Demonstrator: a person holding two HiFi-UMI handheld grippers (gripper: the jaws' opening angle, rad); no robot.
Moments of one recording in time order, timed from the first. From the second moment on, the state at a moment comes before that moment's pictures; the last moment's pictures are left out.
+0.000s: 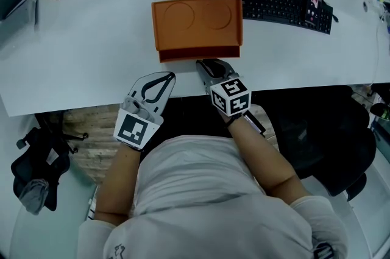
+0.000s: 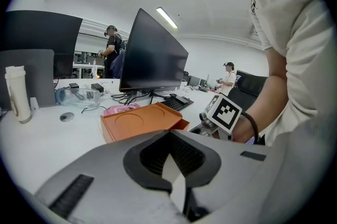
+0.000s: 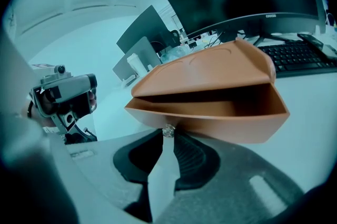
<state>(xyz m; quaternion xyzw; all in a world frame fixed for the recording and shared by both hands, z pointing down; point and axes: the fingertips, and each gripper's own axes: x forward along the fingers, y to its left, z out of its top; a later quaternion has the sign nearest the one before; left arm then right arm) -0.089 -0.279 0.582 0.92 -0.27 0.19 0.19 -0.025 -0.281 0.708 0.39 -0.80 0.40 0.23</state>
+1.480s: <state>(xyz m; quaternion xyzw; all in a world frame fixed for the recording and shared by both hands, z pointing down) -0.080 -0.290 0.583 0.93 -0.27 0.17 0.19 -0.010 -0.300 0.692 0.39 -0.81 0.37 0.24</state>
